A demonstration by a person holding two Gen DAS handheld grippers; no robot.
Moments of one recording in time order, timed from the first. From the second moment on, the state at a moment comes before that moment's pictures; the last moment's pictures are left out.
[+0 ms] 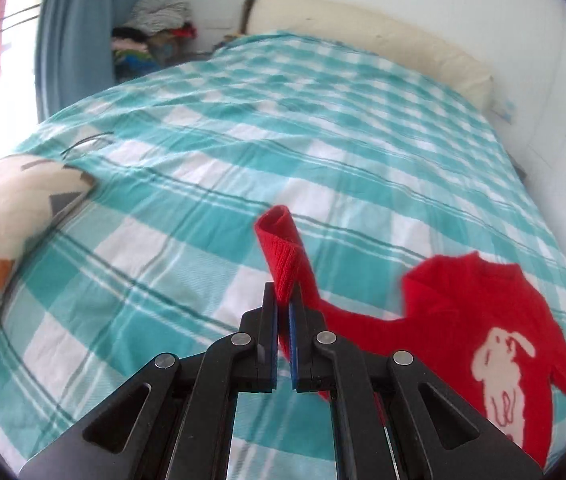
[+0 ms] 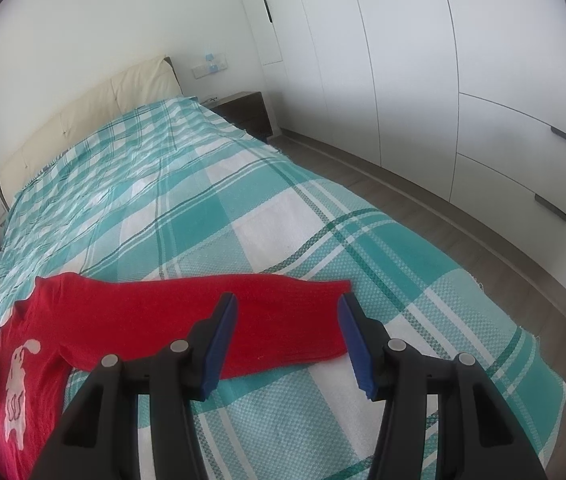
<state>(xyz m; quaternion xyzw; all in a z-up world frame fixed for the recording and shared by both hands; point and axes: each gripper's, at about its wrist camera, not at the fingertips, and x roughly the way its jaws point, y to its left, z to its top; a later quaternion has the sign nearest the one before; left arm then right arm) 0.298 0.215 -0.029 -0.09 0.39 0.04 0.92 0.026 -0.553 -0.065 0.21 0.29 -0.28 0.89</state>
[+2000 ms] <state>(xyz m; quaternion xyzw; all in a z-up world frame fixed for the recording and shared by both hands) 0.280 0.345 -0.144 -0.14 0.44 0.27 0.85 0.041 -0.539 -0.074 0.16 0.33 -0.30 0.88</state>
